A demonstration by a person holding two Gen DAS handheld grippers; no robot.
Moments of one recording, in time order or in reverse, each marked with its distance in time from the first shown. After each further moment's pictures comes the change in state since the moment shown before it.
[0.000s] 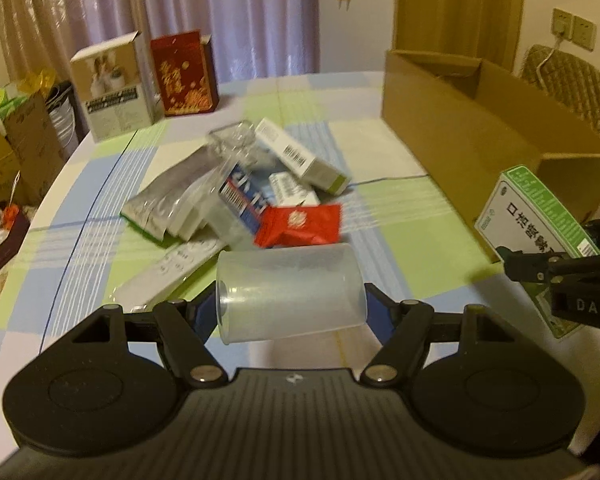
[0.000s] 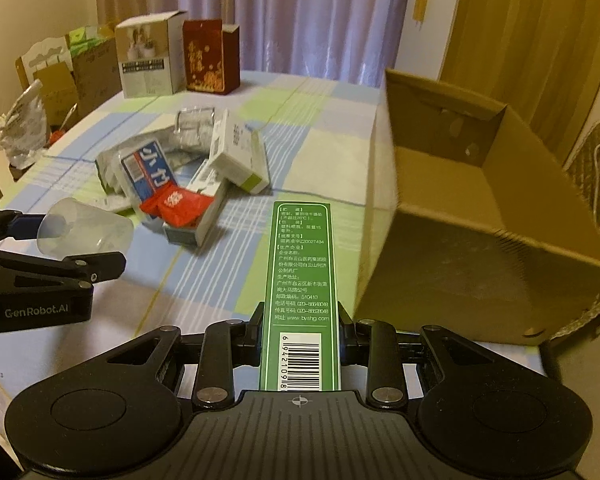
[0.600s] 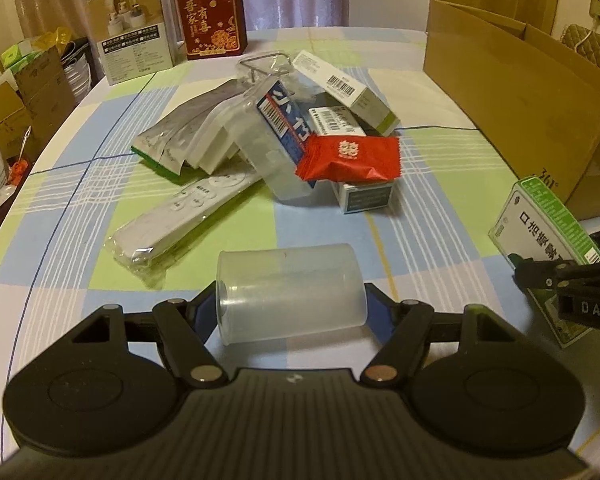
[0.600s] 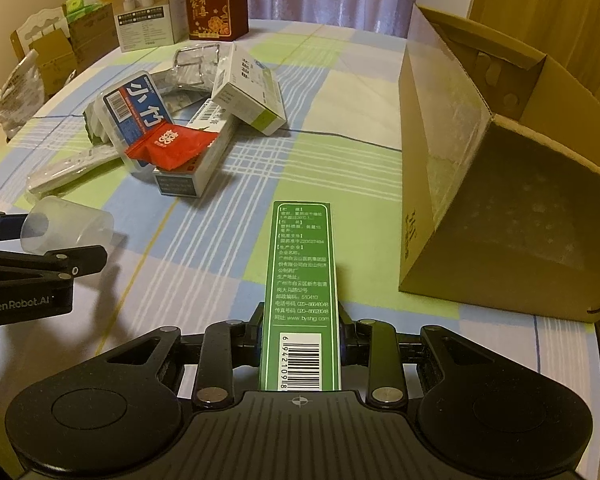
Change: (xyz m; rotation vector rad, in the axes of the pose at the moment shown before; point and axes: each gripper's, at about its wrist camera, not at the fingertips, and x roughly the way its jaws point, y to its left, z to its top) left arm 0.048 0.027 -0.029 -0.069 0.134 0.040; right arm 0.071 0.008 -0.020 -0.002 0.117 0.063
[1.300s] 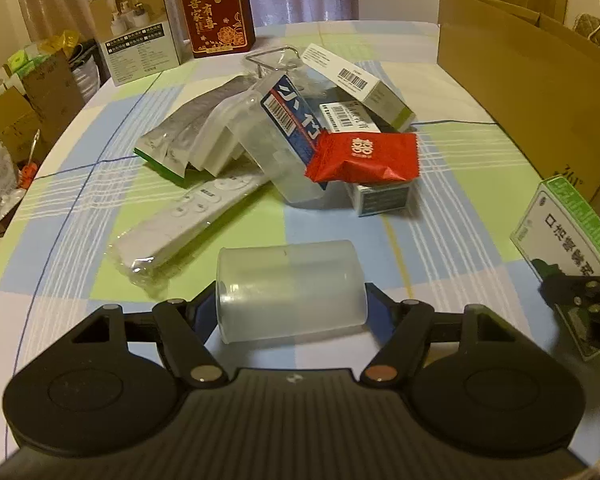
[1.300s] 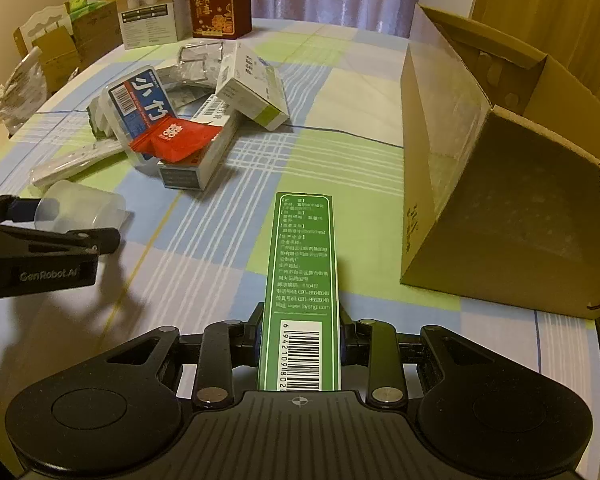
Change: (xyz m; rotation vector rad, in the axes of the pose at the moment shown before) left arm 0.016 -0.002 0.004 0.007 0.032 0.043; right arm 0.001 0.001 -0.004 -0.012 0.002 -0.009
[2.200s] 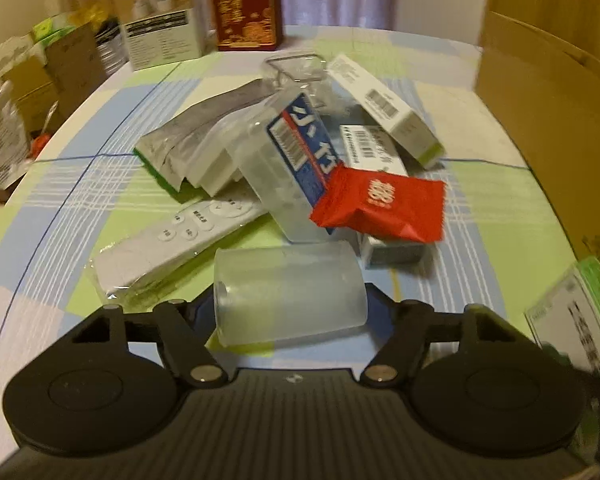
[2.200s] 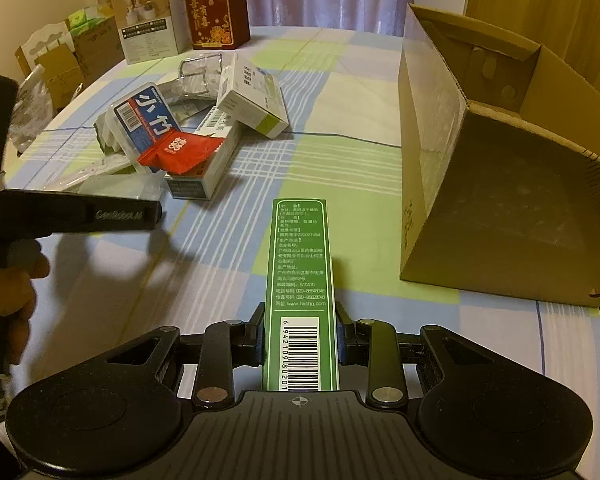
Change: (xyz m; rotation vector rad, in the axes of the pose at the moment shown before) left arm 0.023 -0.004 0.024 -0.109 -0.020 0.038; right arm -0.012 -0.005 -0.002 0.038 -0.017 0.044
